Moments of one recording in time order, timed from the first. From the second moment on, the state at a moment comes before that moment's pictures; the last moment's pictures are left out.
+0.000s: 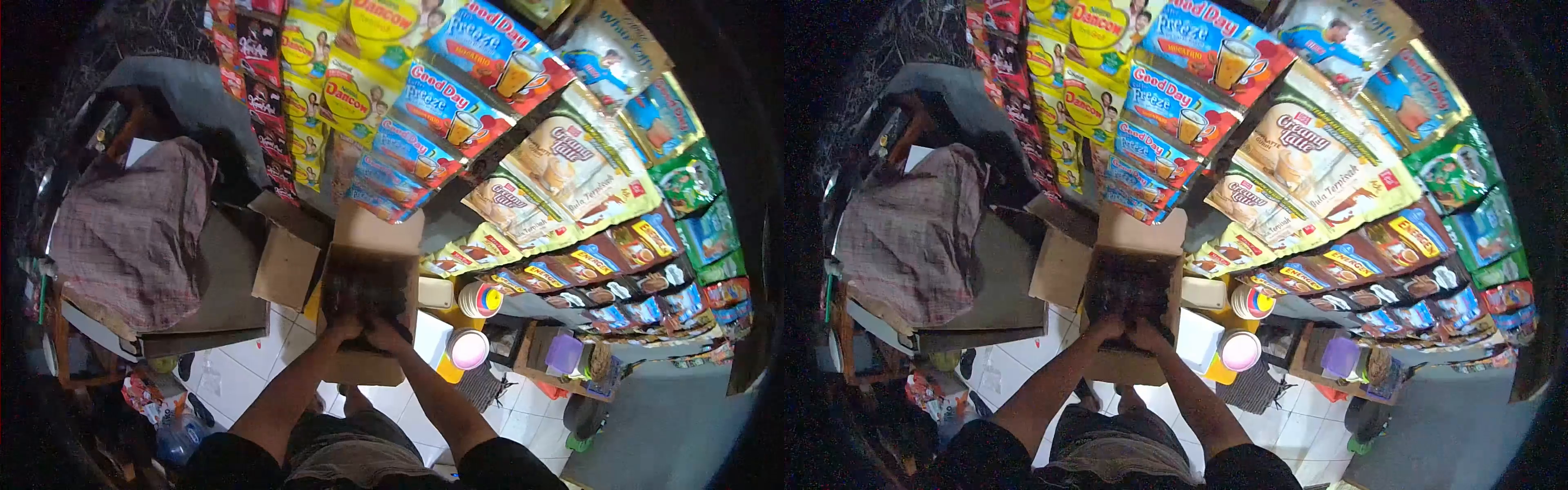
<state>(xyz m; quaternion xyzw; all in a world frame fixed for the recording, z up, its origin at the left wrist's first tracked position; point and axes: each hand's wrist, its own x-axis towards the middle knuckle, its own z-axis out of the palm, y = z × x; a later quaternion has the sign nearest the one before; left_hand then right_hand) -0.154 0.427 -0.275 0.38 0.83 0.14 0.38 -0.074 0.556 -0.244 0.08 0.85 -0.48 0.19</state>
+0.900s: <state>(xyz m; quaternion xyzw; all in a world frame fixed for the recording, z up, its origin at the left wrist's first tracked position) -0.073 0.185 -0.060 0.37 0.65 0.59 0.30 0.094 0.410 -0.003 0.19 0.68 -0.67 -0.23</state>
